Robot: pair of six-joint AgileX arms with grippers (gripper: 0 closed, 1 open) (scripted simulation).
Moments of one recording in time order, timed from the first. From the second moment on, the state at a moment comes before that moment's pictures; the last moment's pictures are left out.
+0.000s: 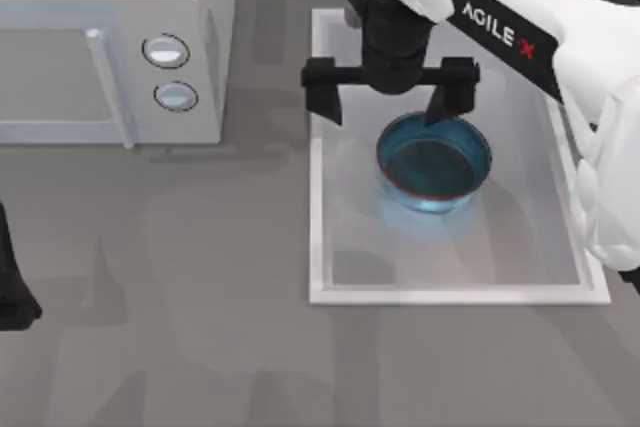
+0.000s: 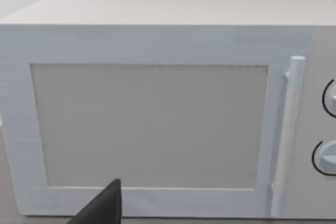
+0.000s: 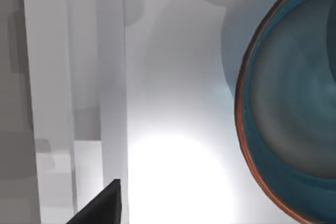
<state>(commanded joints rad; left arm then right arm) 0.00 0.00 0.00 0.00 0.00 0.00 0.52 2.68 2.53 -1.25 0.11 0.54</state>
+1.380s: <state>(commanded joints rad) 0.00 0.00 0.00 0.00 0.00 0.00 0.50 2.86 2.51 -1.04 0.11 0.52</state>
